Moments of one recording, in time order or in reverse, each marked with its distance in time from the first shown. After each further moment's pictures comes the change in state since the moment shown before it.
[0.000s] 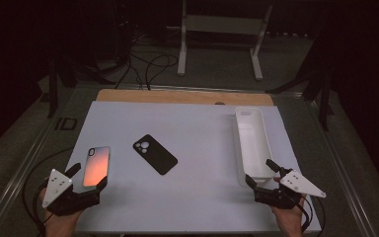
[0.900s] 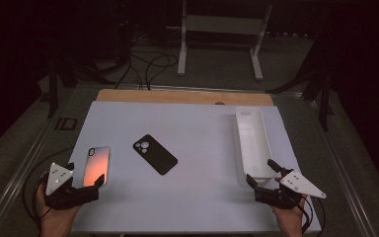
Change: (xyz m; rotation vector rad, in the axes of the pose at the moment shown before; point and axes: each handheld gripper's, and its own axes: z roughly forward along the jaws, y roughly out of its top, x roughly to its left) left arm 0.008 0.011 0.008 0.157 0.098 -0.044; right arm -0.001 -0.001 -0.001 0.004 -0.025 -0.008
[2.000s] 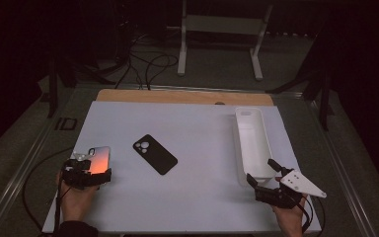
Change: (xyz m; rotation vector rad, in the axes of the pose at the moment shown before) left arm 0.020 -0.023 0.098 0.397 0.129 -0.163; right arm -0.001 0.000 0.001 -0.002 -0.004 0.001
